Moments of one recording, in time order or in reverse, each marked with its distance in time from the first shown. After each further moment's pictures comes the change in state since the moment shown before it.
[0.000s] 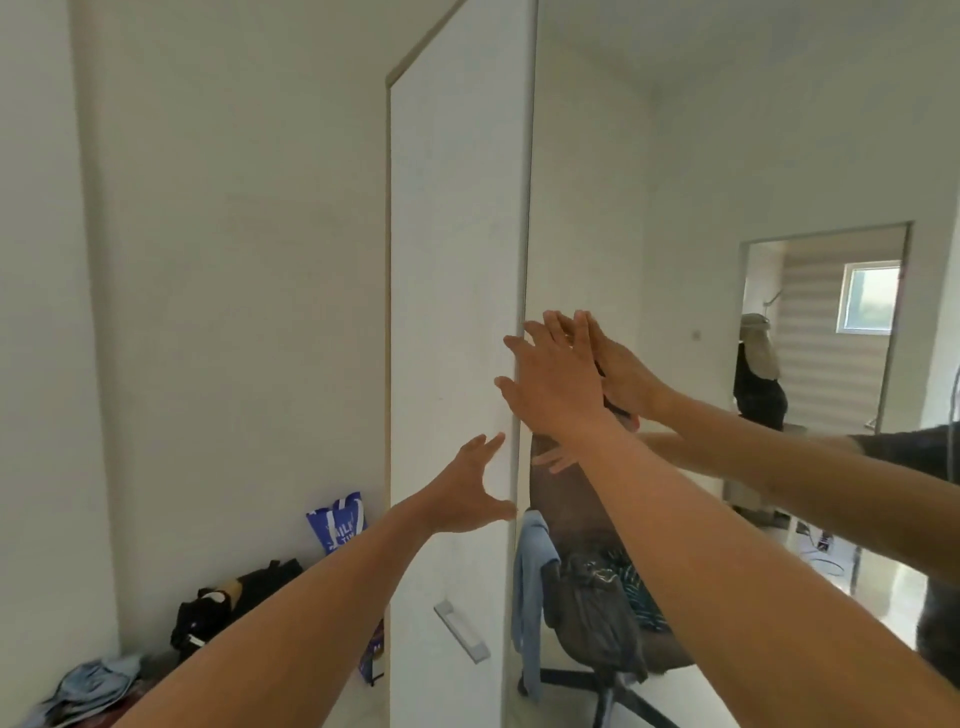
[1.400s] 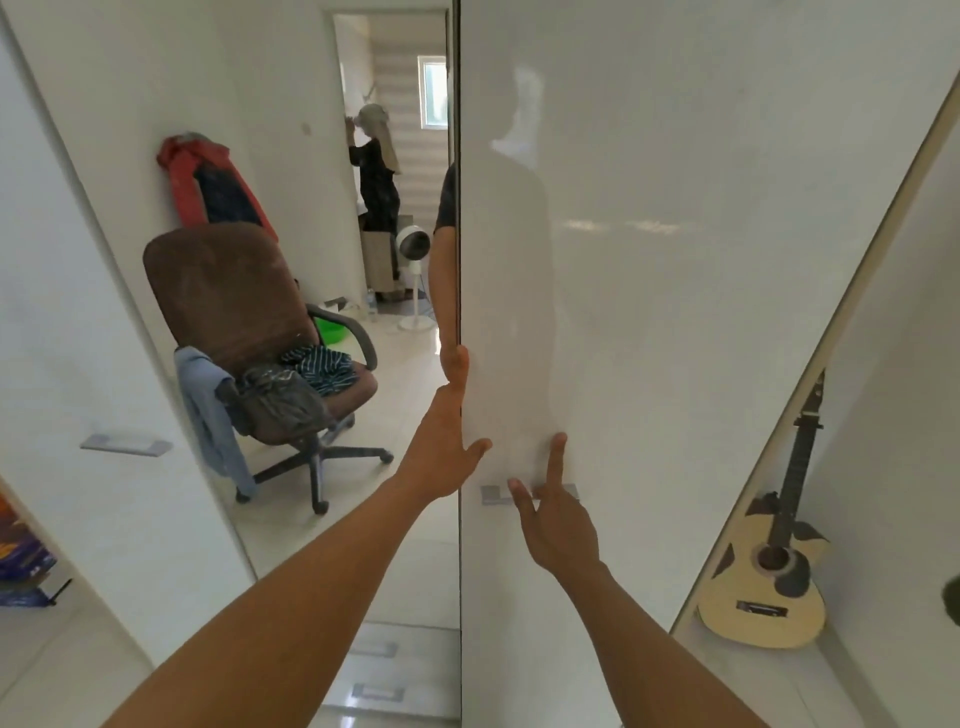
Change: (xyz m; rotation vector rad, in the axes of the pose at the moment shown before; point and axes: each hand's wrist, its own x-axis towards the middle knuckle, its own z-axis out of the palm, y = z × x) left_hand -0.236 0.167 0.266 -0.475 -0.309 0.715; right_hand -0.576 -0.002 -0.085 0.248 -0.258 1.268
